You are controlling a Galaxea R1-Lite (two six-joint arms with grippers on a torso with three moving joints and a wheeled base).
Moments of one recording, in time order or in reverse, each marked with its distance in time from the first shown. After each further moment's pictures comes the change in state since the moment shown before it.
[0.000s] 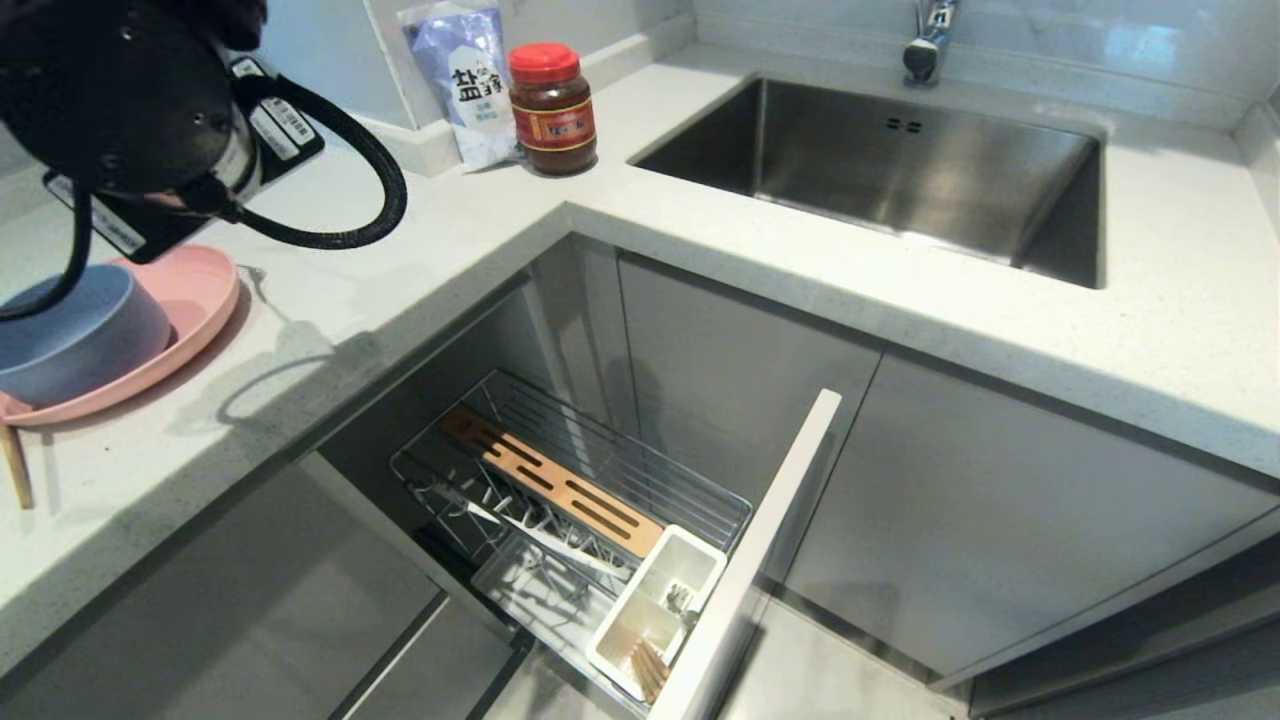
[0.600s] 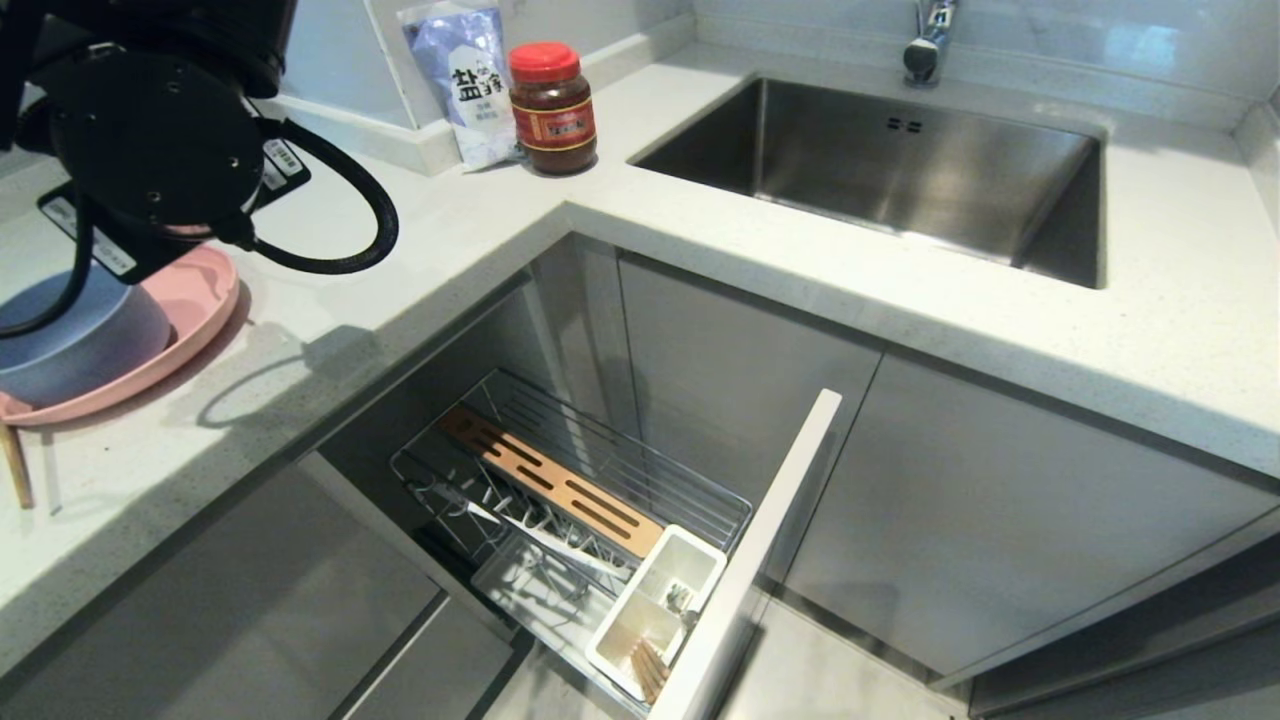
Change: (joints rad) left arm 0.071 0.009 0.043 -0.001 0.040 -0.003; right arm 0.000 0.000 0.000 0.000 0.000 0.000
